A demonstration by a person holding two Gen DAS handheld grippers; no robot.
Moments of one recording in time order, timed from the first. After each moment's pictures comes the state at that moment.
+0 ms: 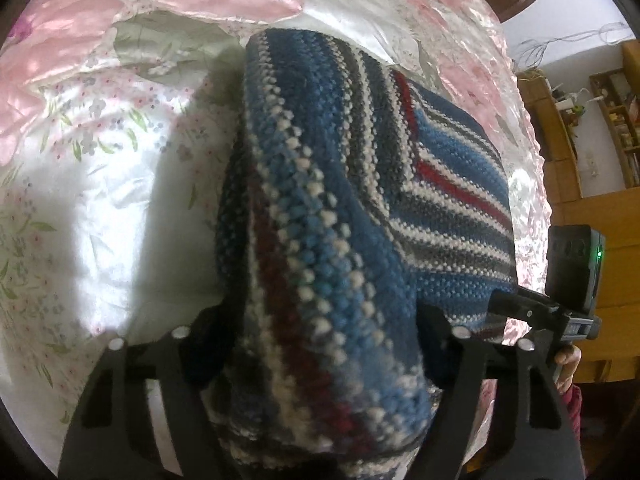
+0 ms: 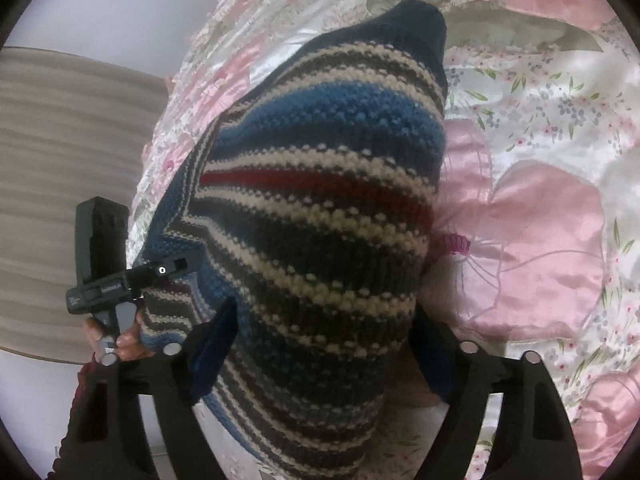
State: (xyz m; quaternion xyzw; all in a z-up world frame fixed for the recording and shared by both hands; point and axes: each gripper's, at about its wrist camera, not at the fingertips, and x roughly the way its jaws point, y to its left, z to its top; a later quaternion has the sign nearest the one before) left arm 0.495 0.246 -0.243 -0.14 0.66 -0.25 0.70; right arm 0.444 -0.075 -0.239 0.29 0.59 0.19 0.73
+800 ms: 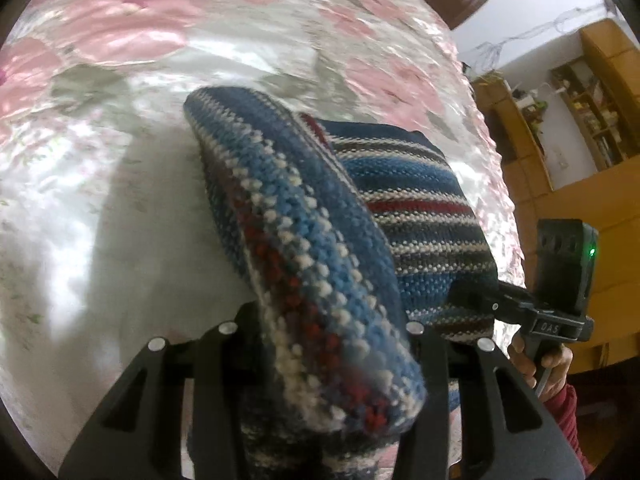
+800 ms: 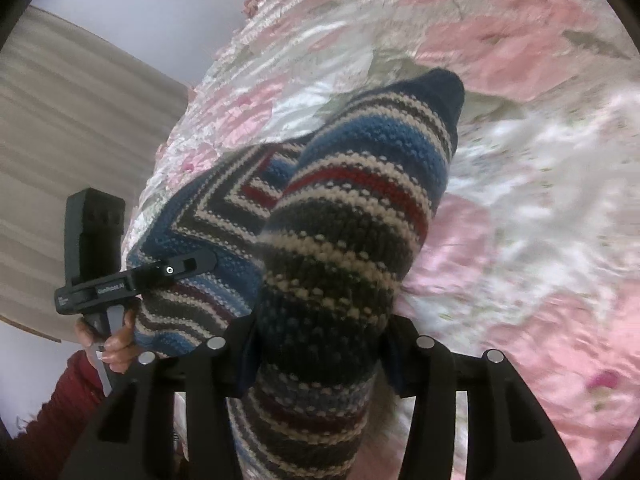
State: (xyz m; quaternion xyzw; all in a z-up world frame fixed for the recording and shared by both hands) left arm 0.435 0.164 -0.178 -0.15 0.60 -0.31 0.72; right arm 0.386 -0.127 -0.159 0.23 0.55 0.18 0.78
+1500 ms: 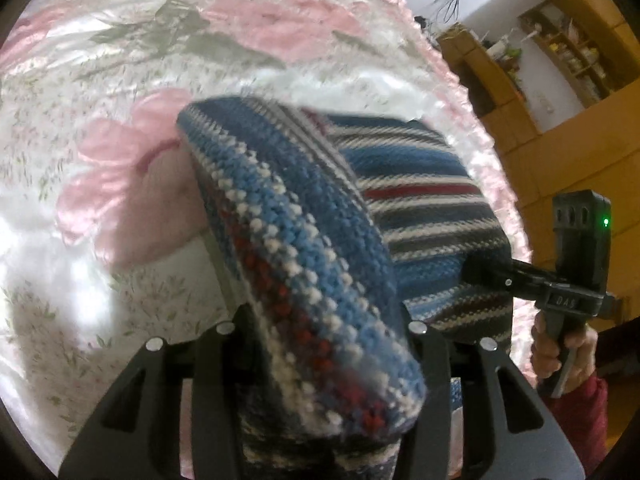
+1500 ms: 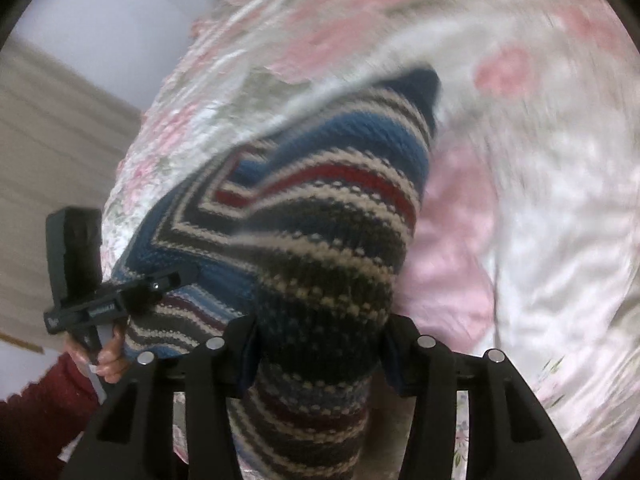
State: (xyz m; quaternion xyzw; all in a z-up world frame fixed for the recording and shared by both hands) left arm 0.312 -0.008 -0.209 -0.08 0.59 -0.34 0.73; right arm 0.250 -0.305 -0.187 0.25 0.56 0.10 0.78
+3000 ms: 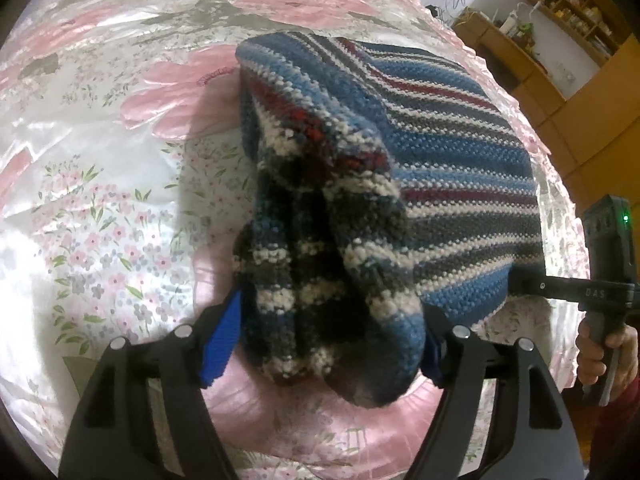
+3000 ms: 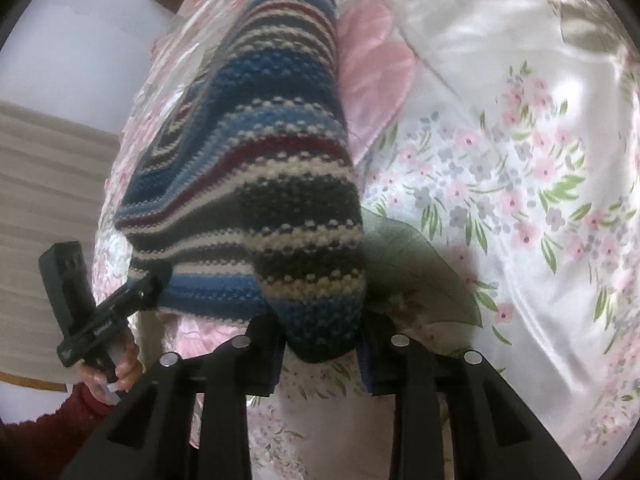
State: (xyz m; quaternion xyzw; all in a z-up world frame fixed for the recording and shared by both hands) left arm 0.223 0.034 -0.224 -0.01 0.56 -0.29 0.78; right arm 0.145 -0.278 -0.235 0.33 0.56 0.04 0.75
